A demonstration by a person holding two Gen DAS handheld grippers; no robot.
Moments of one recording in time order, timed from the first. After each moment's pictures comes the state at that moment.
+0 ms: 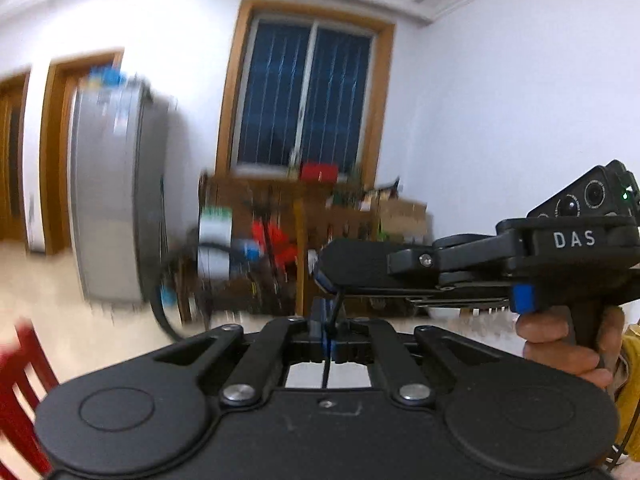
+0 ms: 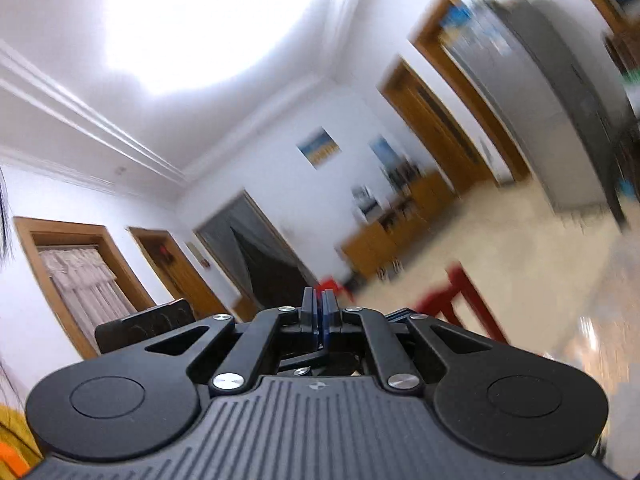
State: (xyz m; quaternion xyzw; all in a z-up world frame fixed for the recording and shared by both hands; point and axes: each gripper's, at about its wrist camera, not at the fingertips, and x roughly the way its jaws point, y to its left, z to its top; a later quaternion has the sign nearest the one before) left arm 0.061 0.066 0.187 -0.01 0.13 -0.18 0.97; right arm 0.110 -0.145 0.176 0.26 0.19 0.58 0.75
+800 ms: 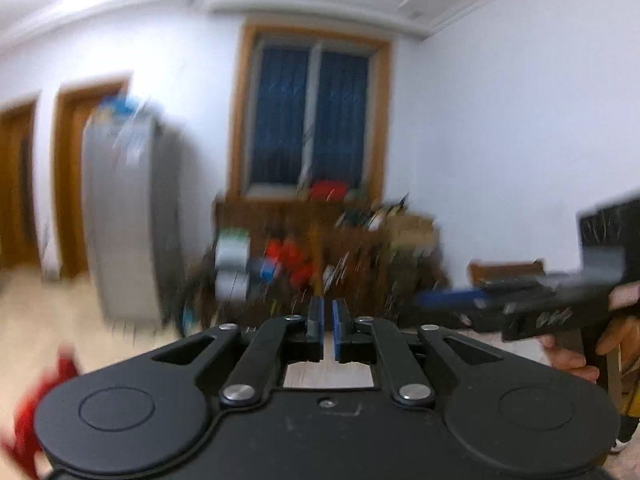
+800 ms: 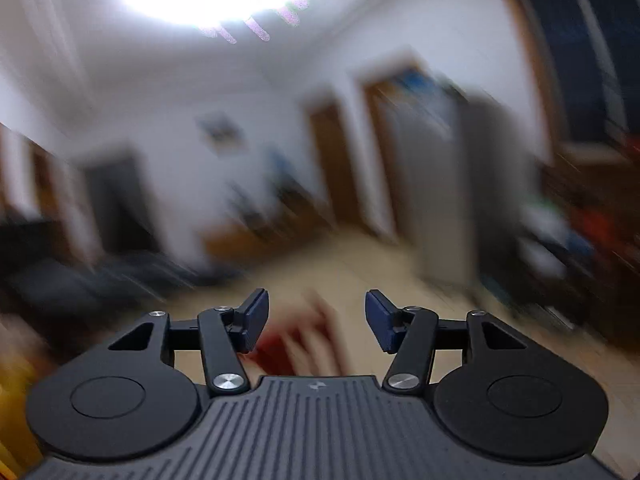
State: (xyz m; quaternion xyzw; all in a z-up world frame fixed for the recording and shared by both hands) left arm 0.010 0.113 0.167 -0.03 0.18 -0.14 0.97; right arm 0.091 -0.155 0.154 0.04 0.21 0.36 0.91
